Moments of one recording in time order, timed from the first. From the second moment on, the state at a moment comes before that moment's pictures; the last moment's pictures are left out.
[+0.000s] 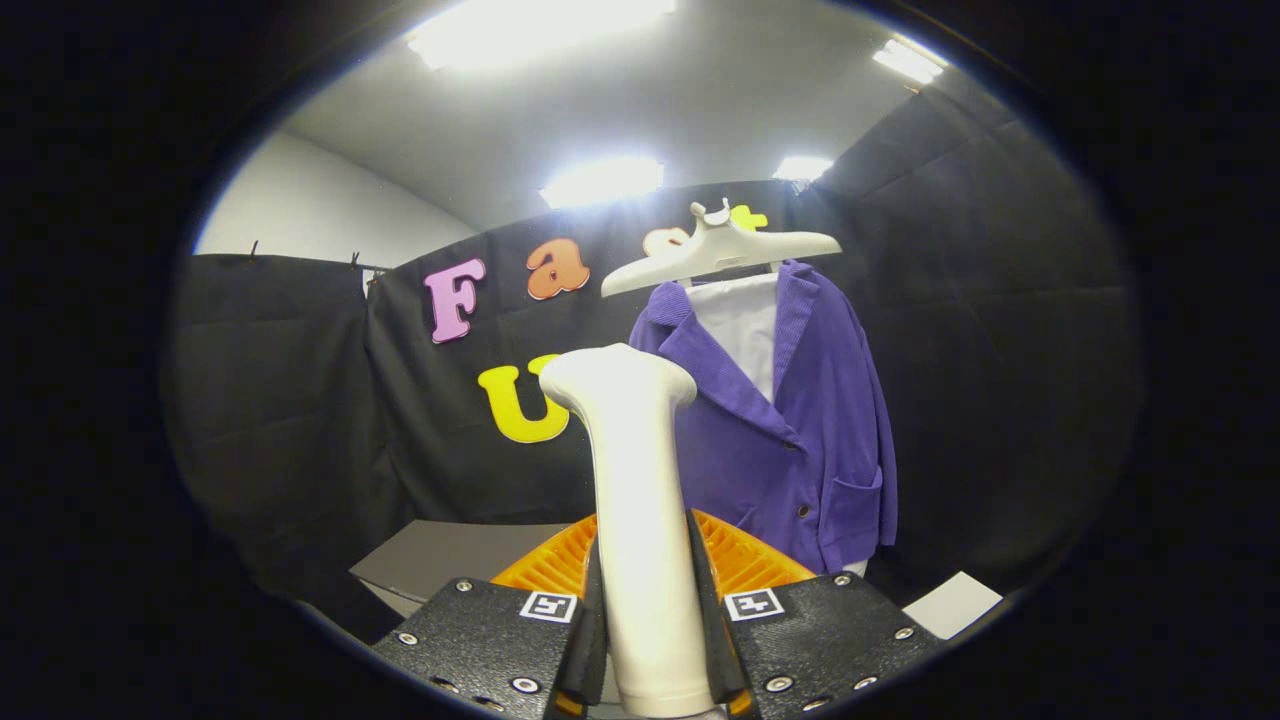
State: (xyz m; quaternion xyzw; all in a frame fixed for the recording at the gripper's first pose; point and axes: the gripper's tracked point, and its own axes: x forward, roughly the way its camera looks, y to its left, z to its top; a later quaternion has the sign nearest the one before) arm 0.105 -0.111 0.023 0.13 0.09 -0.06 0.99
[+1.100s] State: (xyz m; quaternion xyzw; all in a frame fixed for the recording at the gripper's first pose) arm 0.226 -0.183 -0.024 0.06 0.09 -0.22 0.97
